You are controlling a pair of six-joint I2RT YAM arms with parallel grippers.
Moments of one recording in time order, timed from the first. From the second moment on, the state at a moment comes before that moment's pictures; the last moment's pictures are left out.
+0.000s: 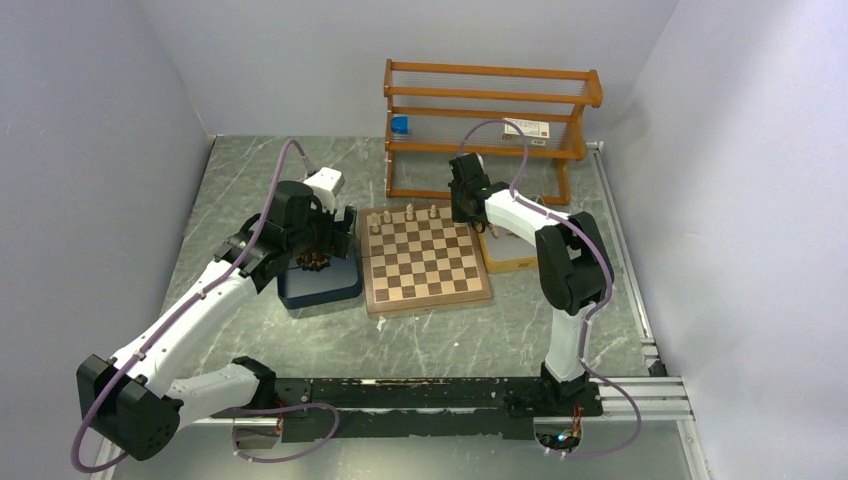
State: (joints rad) left arm -0.51 1.09 0.97 -0.47 -0.07 -0.11; right arm 0.45 1.95 1.36 -0.32 0.19 0.28
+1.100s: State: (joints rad) left arm -0.51 1.09 0.97 -0.47 -0.07 -0.11; right arm 0.45 1.92 1.41 -0.38 0.15 0.28
